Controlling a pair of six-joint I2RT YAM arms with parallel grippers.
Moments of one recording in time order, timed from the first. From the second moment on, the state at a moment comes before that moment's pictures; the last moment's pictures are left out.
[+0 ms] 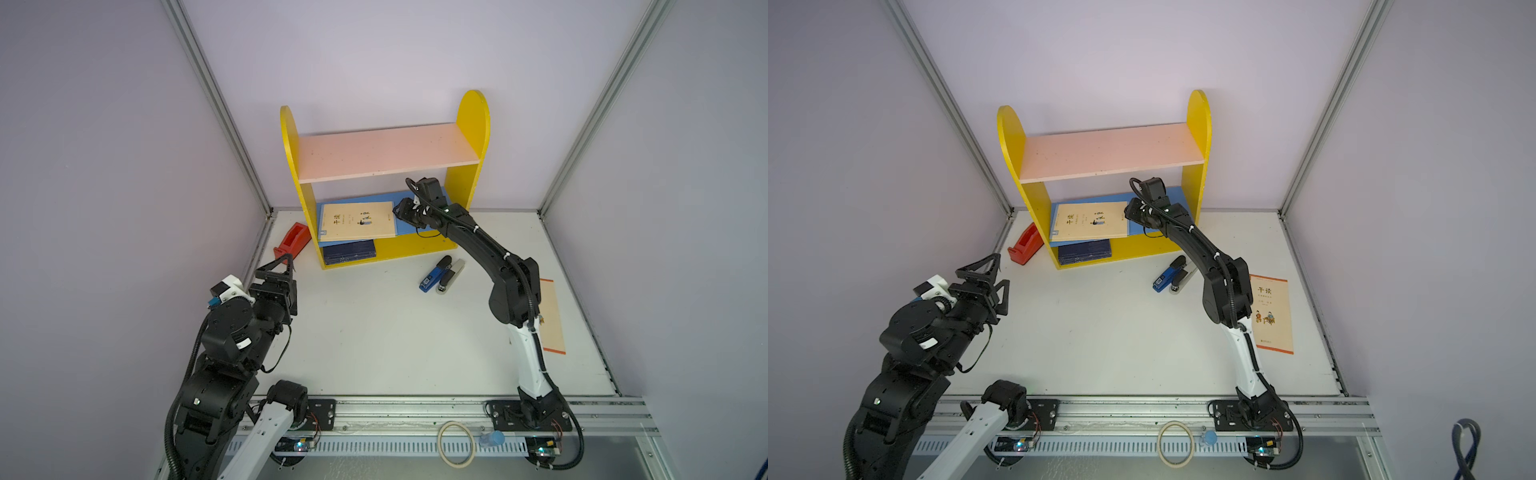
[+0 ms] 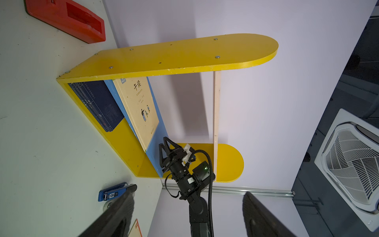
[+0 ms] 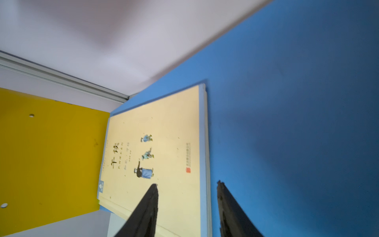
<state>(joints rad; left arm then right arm) -0.27 0.48 1.01 -0.59 -0.16 -1.50 0.50 2.25 2.09 -0.48 -0.19 0.81</state>
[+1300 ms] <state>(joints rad) -0.27 0.48 1.01 -0.59 -0.14 -1.50 0.62 2.05 1.51 0.02 -0.14 1.01</state>
